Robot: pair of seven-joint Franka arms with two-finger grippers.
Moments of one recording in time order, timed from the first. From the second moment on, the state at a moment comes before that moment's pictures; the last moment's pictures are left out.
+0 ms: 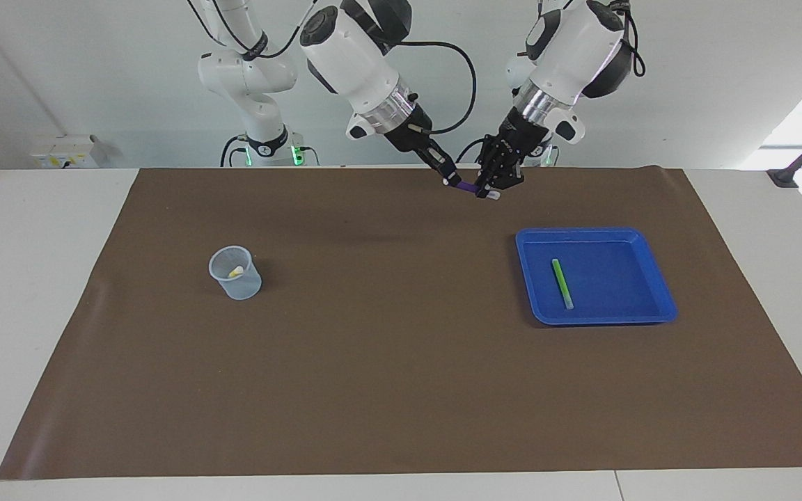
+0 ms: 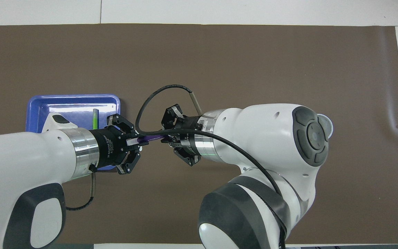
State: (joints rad) left arm -0.26 -0.31 -0.21 -2.19 -0.48 2.19 -1.92; right arm 0.03 0.05 0.62 -1.82 0.57 2.27 1.46
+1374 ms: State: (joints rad) left arm -0.04 -0.29 -0.19 -2.21 -0.48 2.05 -1.25; right arm 0.01 -0.01 0.34 -1.94 -0.03 1.98 0.53
